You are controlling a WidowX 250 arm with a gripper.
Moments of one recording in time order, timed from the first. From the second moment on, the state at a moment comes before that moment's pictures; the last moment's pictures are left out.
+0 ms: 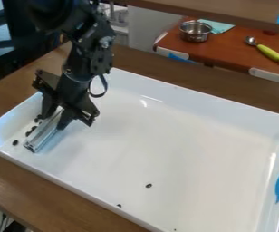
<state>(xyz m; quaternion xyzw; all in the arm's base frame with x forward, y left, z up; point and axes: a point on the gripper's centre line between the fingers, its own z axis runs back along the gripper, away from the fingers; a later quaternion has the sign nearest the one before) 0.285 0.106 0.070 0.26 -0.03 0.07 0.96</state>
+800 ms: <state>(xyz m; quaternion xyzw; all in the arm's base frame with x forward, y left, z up) 0.320 -0.021 0.122 0.08 -0.04 0.03 1.00</state>
